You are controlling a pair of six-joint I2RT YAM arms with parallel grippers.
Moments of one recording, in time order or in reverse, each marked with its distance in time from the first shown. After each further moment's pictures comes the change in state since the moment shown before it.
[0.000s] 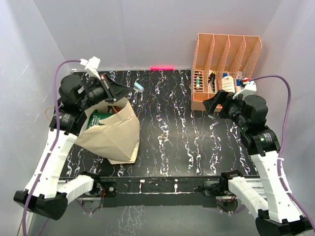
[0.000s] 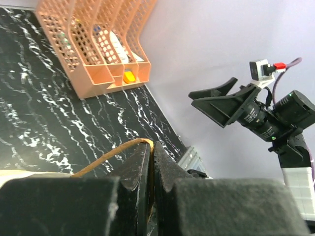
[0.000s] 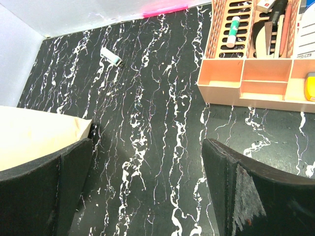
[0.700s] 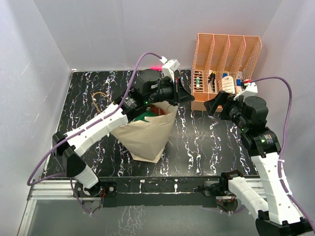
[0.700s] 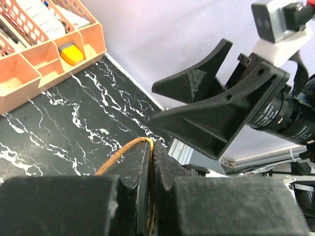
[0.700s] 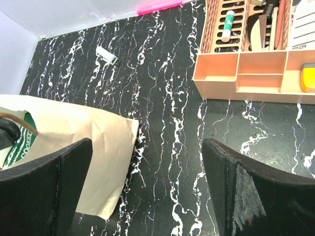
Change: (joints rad) left arm -0.585 0.537 0.305 0.158 -0.257 0.104; right arm 0.000 -0.014 -0.002 -0.030 0.023 0.017
